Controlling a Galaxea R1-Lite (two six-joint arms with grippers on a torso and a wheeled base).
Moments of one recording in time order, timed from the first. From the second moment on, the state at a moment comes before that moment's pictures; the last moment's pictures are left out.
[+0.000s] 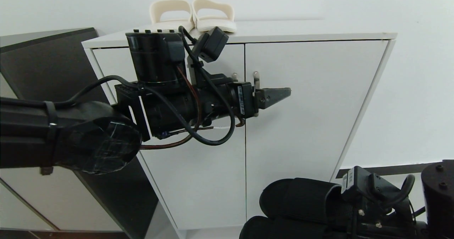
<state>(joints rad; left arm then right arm) -0.65 1.76 -1.20 -0.55 -0.33 -0.21 0.90 1.35 -0.48 -0.44 0.12 -0.03</state>
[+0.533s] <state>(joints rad) -0.67 1.80 -1.21 -0.55 -0.33 -0.21 0.90 1.35 -0.47 -0.44 0.17 -0.03</state>
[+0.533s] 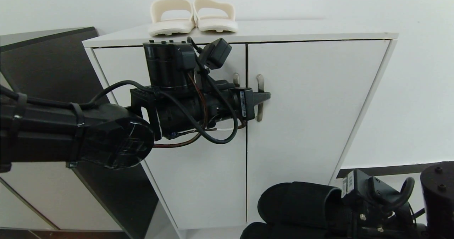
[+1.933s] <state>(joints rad) -0.73 1.52 -0.97 -0.56 -0.25 -0.23 0.90 1.30 -0.40 -0.43 0.31 -0.09</state>
